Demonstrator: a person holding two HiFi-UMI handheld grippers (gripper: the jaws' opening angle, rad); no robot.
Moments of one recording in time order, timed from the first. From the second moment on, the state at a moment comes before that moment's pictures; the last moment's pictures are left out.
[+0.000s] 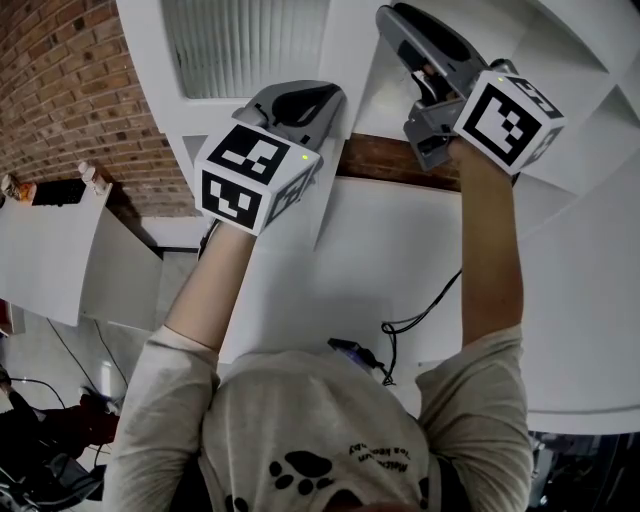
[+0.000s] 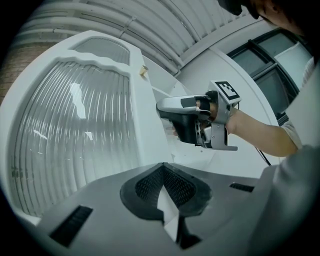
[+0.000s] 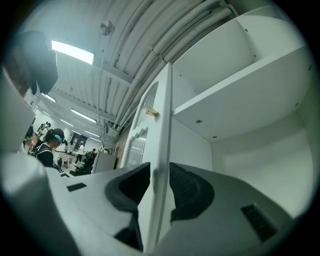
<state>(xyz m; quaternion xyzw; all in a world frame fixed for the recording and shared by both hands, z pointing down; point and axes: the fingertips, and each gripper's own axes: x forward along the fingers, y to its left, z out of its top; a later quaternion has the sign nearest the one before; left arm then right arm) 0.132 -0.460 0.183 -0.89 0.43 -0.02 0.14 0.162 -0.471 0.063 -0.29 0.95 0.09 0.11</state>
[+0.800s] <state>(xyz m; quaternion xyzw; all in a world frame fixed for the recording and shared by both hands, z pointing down) 0.119 -0.481 0.182 -0.89 0.43 -0.02 0.13 0.182 -0.483 0.077 -0.35 0.93 0.05 0.10</state>
